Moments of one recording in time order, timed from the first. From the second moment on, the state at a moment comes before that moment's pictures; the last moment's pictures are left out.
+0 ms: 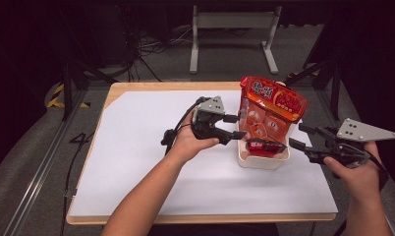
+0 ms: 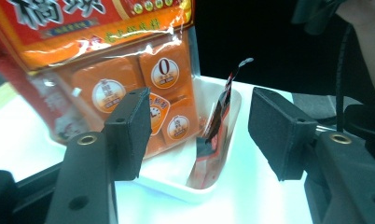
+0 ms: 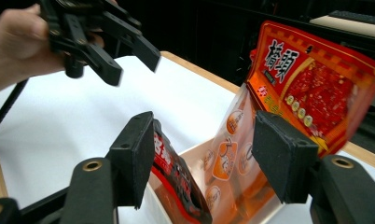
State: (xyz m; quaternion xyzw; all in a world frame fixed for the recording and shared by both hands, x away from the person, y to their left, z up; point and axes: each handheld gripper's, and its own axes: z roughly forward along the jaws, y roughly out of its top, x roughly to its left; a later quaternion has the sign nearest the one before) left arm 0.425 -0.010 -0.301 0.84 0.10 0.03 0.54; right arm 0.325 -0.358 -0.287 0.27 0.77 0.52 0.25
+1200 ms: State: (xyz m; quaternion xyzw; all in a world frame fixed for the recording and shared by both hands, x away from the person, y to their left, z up) left arm 0.355 0.163 -0.323 0.79 0.25 0.16 0.53; right arm 0.352 -0.350 -0.320 0.31 0.78 0.49 0.24
